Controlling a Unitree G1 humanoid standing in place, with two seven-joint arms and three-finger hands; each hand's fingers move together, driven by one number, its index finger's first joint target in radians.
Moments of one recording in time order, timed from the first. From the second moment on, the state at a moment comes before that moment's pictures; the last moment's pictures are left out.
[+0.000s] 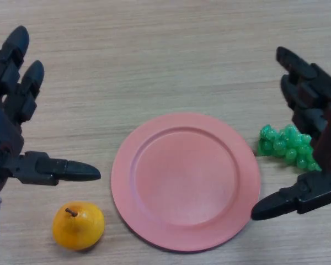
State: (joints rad) left arm -0.02 0.27 0.24 -0.58 -0.30 0.40 -0.14; right arm -0.03 -0.25 -0.06 -0.74 0.17 0.59 0.28
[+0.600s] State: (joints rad) left arm 0.01 0.27 0.24 -0.69 -0.30 0.40 -0.14; right arm -0.02 -0.26 -0.11 -0.78 0.16 0.60 0.30
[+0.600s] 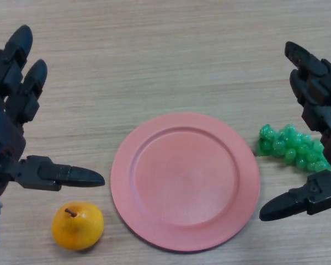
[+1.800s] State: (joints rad) left arm 0.19 0.24 0.32 0.21 -0.06 -0.29 -0.44; right arm -0.13 -0.24 0.04 -0.59 0.12 0.58 0.35
